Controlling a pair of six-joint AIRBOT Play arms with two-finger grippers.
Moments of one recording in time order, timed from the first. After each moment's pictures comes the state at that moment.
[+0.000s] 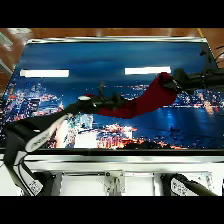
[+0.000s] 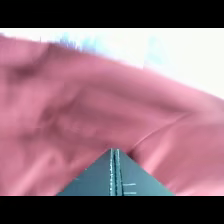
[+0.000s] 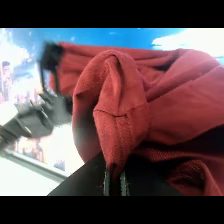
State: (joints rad) left arm -0.47 -1.88 1.30 -0.27 -0.78 -0.88; right arm -0.17 -1.24 1.38 -0.81 1.38 1.46
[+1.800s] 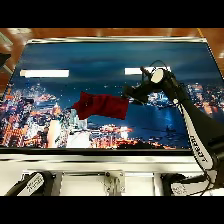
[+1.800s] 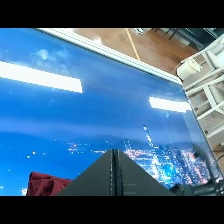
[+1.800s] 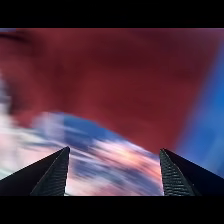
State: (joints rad) left arm 0.50 -1.00 1.28 0.37 -1.14 -1.04; right arm 0.27 -1.62 1.43 -1.08 1.18 1.80
